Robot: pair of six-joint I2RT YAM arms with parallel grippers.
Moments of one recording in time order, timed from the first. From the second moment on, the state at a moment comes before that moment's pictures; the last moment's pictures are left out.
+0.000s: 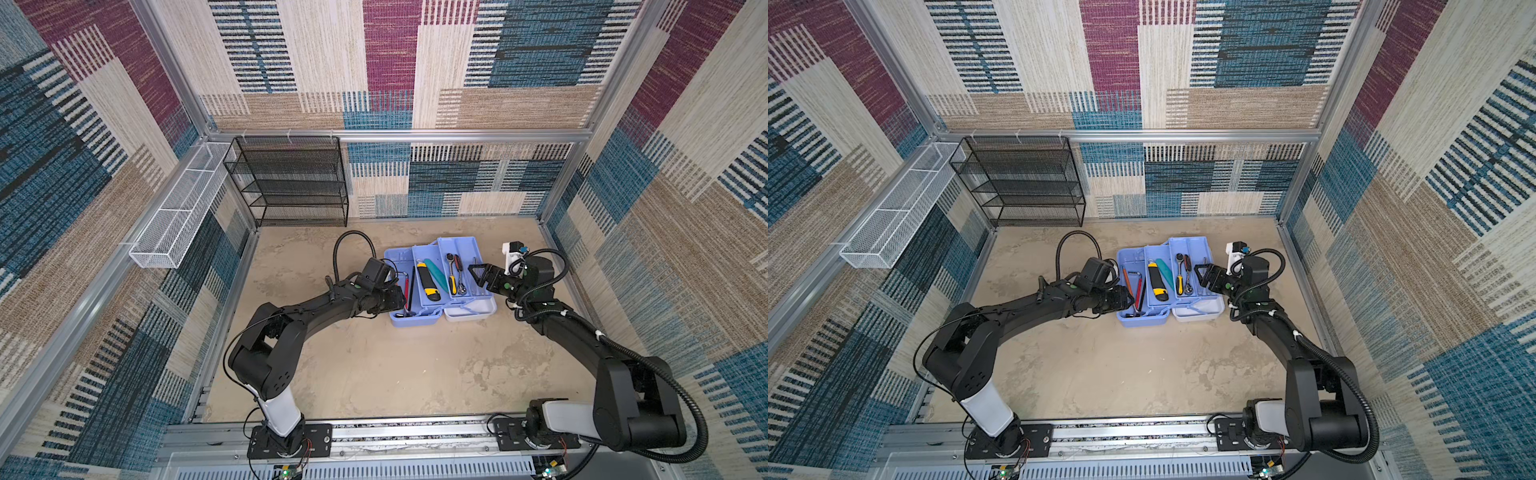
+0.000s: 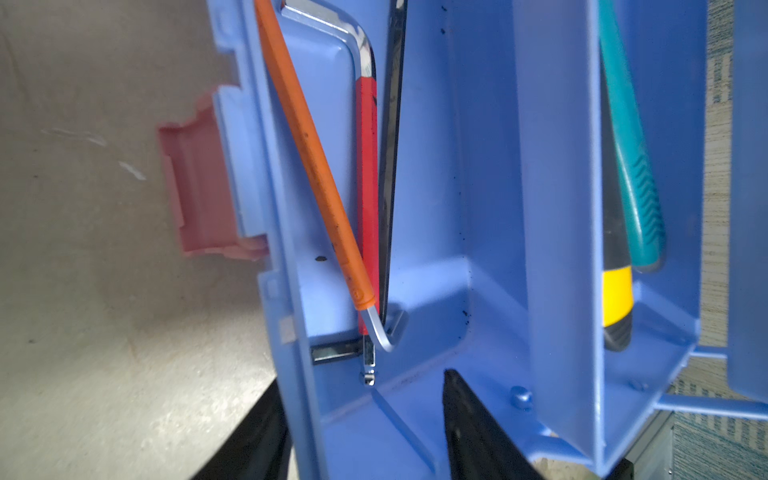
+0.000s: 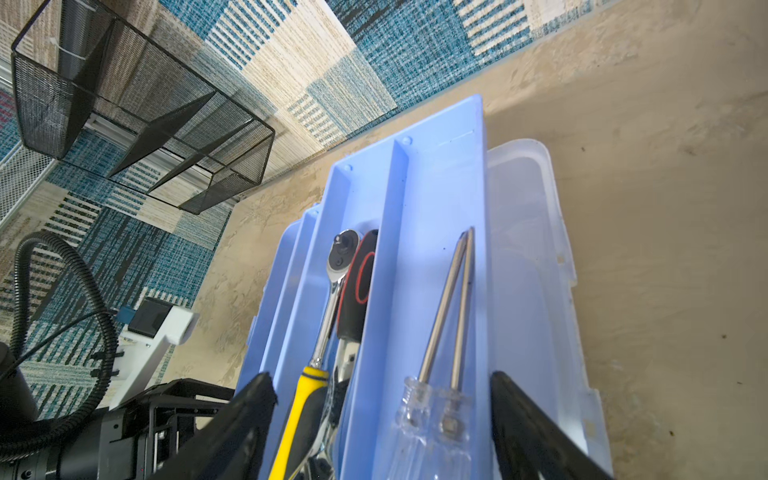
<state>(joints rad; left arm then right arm) -0.60 1.73 1.10 -0.28 0.21 -0.67 0.05 1.30 0.69 0.16 -0.49 0.50</state>
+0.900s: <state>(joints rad) -0.62 1.77 1.14 -0.31 0.19 -0.68 0.11 1.31 0.74 0.16 -0.50 0.53</state>
